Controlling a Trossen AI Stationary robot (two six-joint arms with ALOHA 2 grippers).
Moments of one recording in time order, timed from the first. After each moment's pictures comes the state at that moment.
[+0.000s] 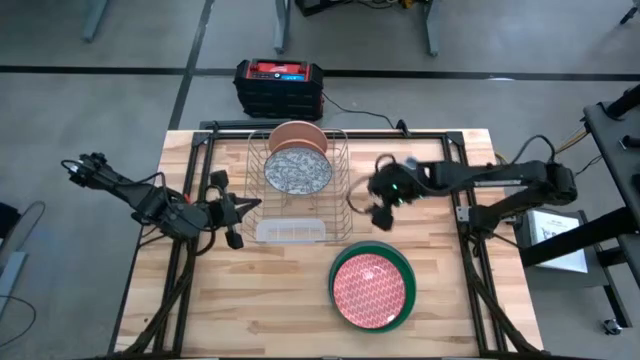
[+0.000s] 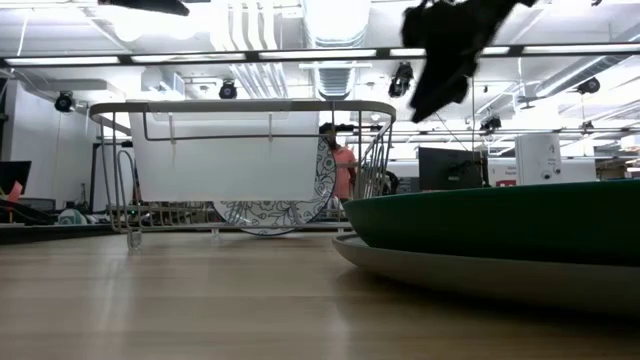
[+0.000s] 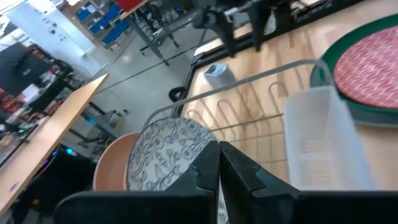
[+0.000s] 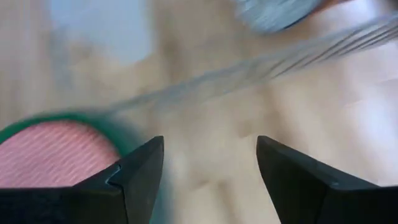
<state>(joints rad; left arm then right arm) -0.47 0.84 0.83 -0.48 -0.85 0.17 -0.08 1.32 1.03 -0.64 0.05 0.19</state>
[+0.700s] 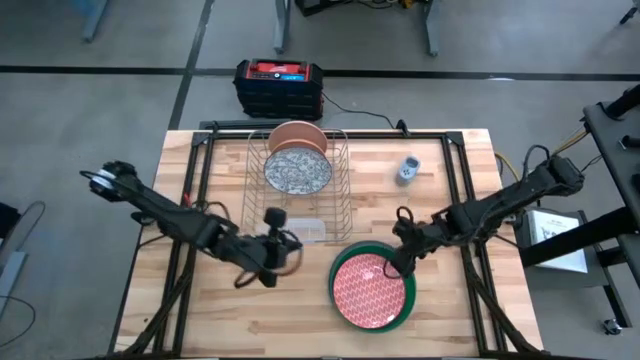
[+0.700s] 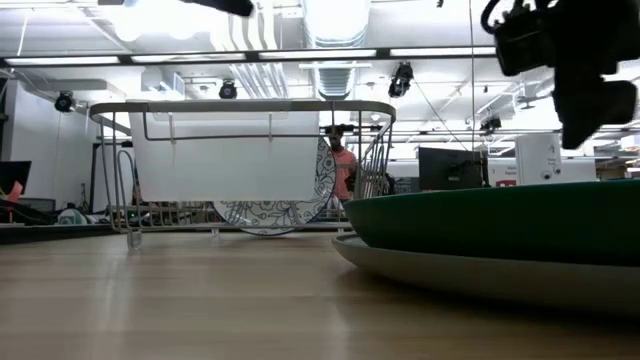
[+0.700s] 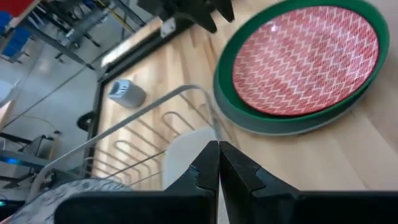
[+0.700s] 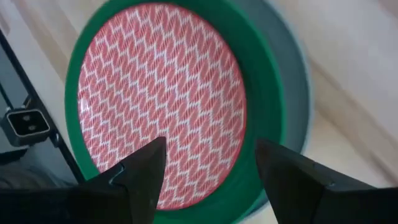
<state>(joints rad) -0.47 1.36 1.05 -0.37 -0.56 0.23 0.39 1.19 0.77 -0.63 -0.01 1.12</state>
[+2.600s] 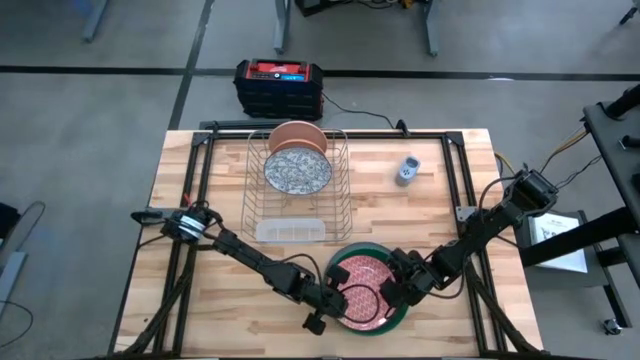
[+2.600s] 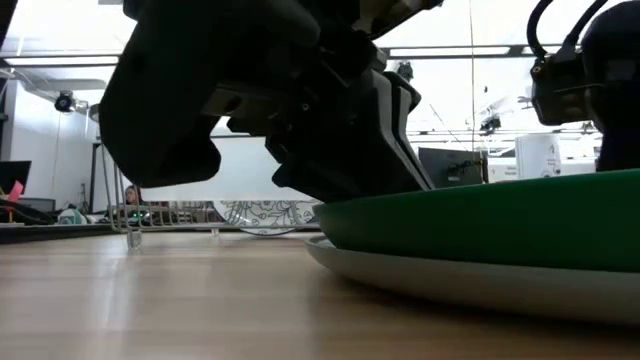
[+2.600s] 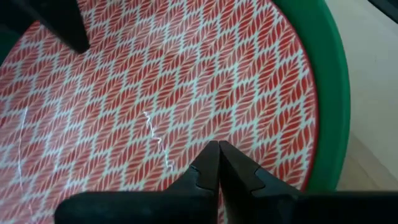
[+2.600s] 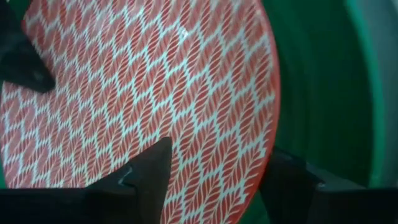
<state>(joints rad) -0.45 2.18 1.45 -0.12 -0.15 0.13 0.68 1.57 0.70 -0.24 0.31 1.41</state>
